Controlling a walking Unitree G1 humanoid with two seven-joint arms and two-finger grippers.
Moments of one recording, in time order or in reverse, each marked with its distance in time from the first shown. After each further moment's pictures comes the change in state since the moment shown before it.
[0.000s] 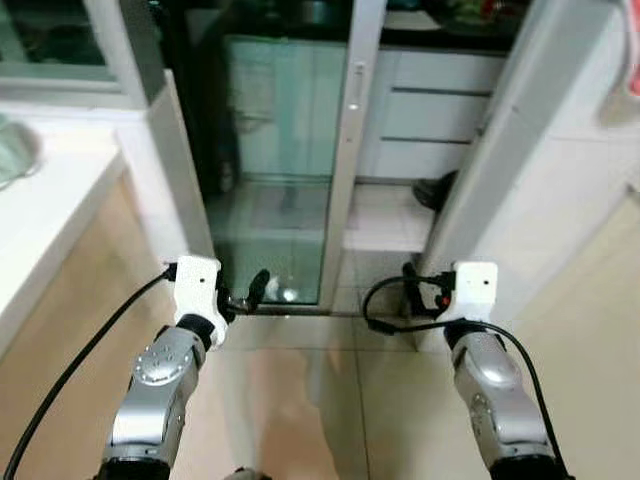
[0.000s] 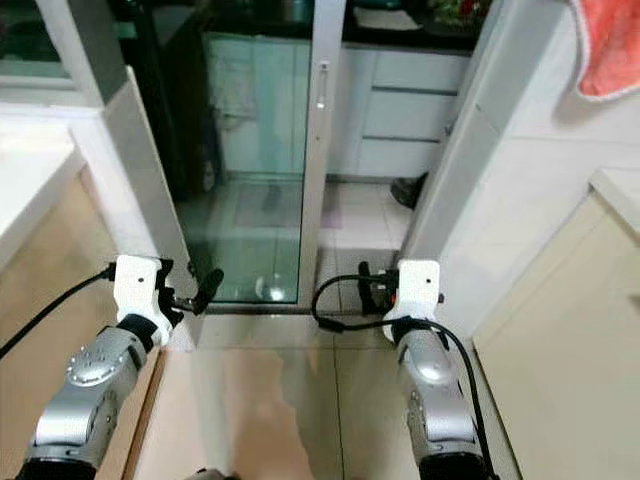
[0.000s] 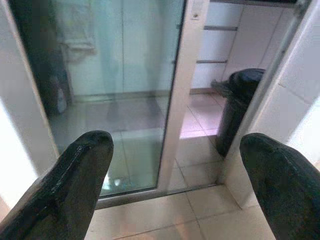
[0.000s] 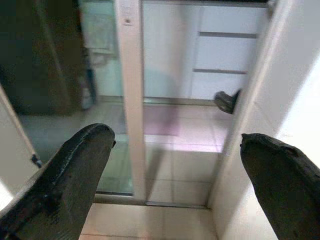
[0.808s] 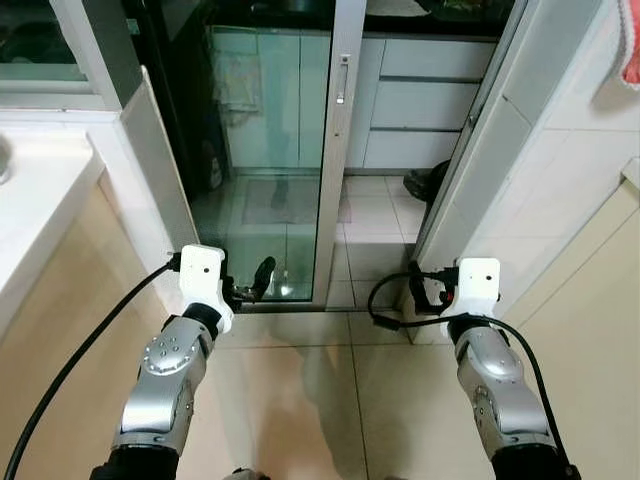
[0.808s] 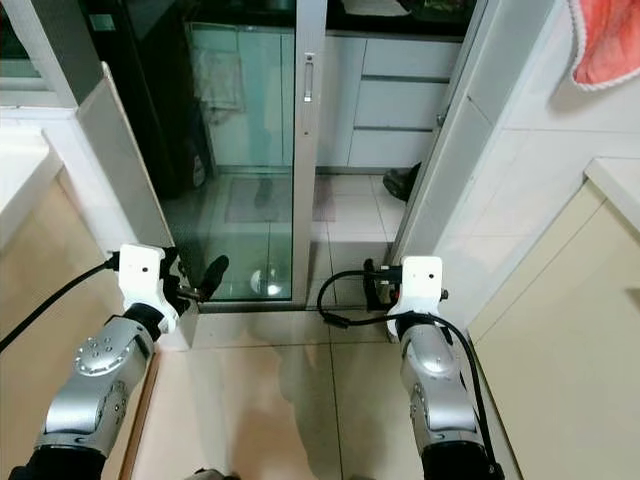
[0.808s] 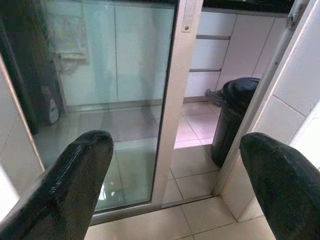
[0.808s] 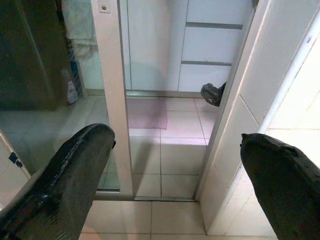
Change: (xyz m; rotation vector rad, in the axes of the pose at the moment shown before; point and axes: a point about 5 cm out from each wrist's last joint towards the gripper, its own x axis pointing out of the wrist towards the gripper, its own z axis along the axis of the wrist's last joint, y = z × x) left arm 0.010 -0.004 0.009 -0.001 -0.062 -0.001; right arm 0.008 -0.006 0.001 -0.022 0.008 -0.021
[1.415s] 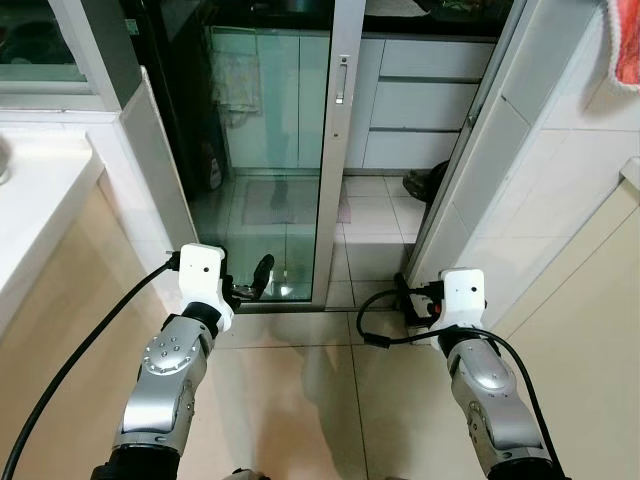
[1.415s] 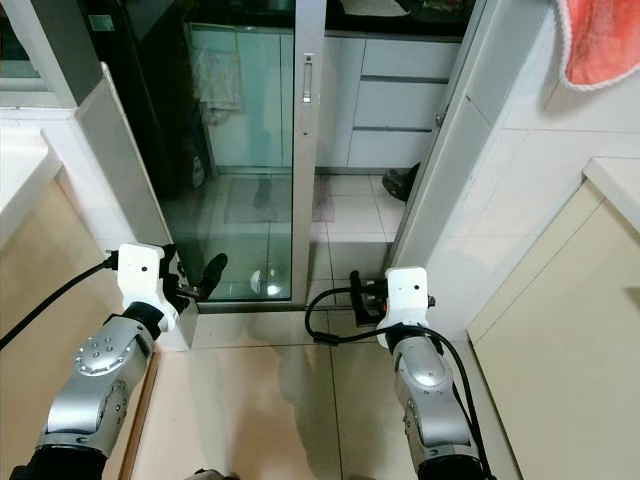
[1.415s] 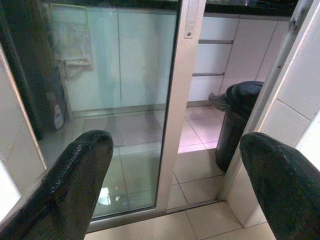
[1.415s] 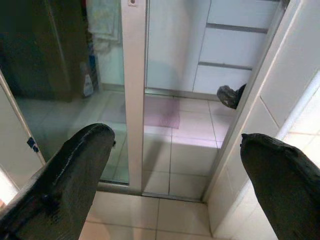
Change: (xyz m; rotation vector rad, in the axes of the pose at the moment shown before) left arm 0.000 0.000 0.002 0.017 -0.021 0.019; right arm -0.009 0.012 -0.011 -0.043 0.002 0.082
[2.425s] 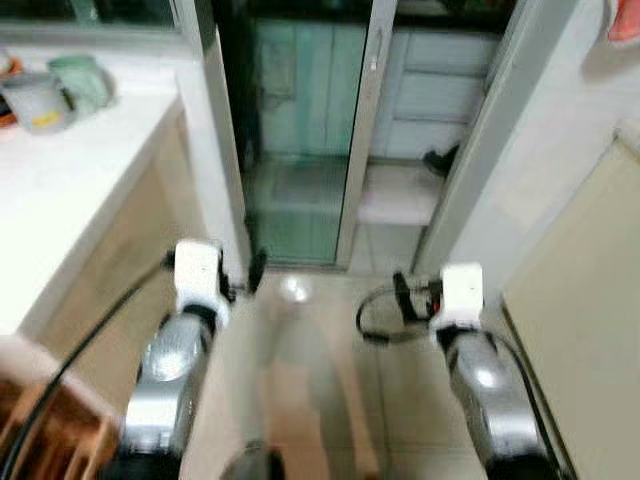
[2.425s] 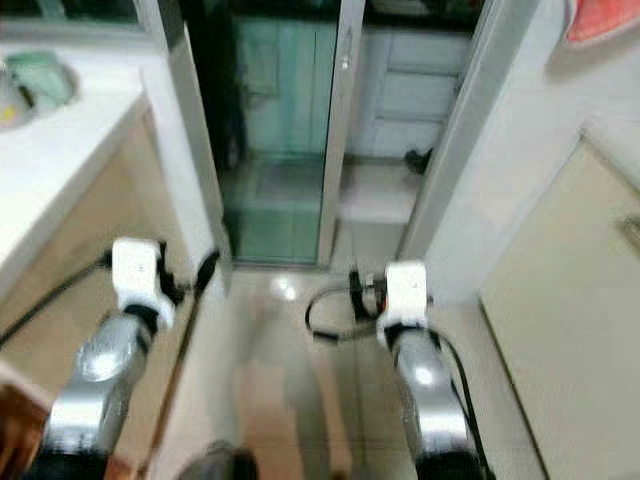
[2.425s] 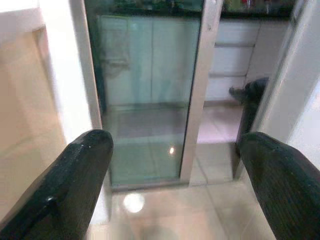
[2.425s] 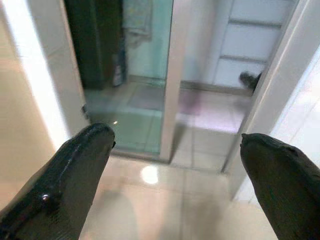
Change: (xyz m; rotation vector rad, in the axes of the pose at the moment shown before) left arm 0.000 -0.003 0.001 0.020 -0.024 0.043; right arm 0.003 -0.001 -0.006 0.005 0.020 0.004
